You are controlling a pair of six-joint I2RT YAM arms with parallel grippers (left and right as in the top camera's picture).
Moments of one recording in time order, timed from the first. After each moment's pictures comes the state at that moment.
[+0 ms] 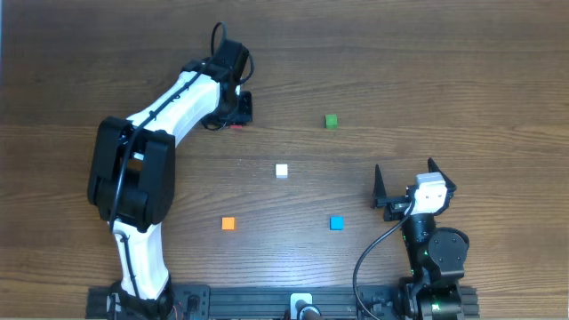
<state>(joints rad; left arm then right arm) -0.33 2.11 1.50 -0.77 -0.01 -0.35 0.06 0.01 0.01 -0.07 -0.04 -0.05</state>
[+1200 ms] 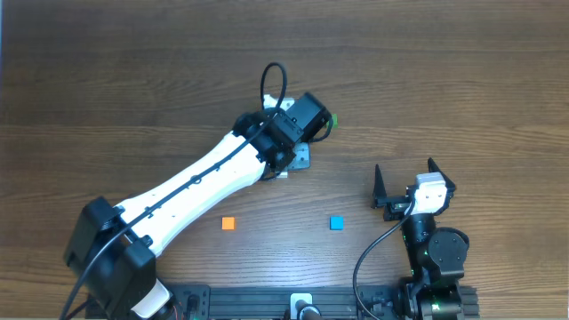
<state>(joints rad) -0.80 1.73 1.38 -0.93 -0.16 -0.86 0.06 0.01 0.01 -0.07 -0.04 -0.05</state>
